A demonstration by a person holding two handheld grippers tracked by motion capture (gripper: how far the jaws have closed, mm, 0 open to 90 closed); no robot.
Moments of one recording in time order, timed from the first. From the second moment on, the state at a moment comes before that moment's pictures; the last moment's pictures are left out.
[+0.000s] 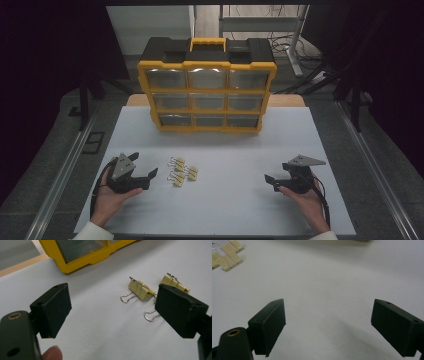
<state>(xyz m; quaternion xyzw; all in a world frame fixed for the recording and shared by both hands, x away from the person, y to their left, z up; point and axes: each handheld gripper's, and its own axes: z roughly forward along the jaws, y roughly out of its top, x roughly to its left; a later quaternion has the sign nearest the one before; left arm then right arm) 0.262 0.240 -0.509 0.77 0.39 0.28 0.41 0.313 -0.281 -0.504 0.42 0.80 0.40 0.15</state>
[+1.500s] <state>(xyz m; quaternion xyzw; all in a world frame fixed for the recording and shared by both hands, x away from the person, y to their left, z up) 0.250 0.227 -0.506 0.80 0.30 0.38 0.35 0.316 -0.277 -0.506 0.42 0.81 0.39 0.15</state>
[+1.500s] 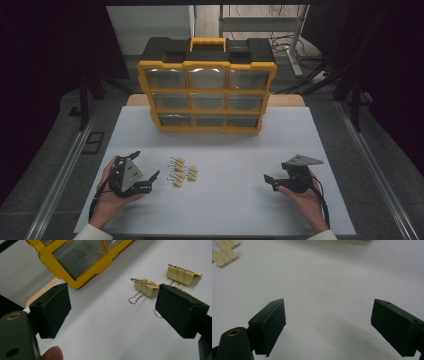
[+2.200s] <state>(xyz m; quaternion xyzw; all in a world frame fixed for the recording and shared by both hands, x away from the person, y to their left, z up) 0.249 0.223 -0.506 0.80 0.27 0.42 0.33 0.316 -0.277 -0.507 0.41 0.81 0.39 0.16</state>
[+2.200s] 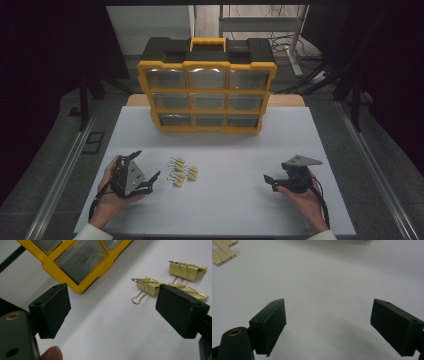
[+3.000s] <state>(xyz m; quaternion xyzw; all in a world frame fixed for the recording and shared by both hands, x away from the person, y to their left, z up) 0.255 0.213 -0.485 0.80 0.23 0.46 0.30 0.316 -0.275 -0.508 0.41 0.81 0.38 0.16</state>
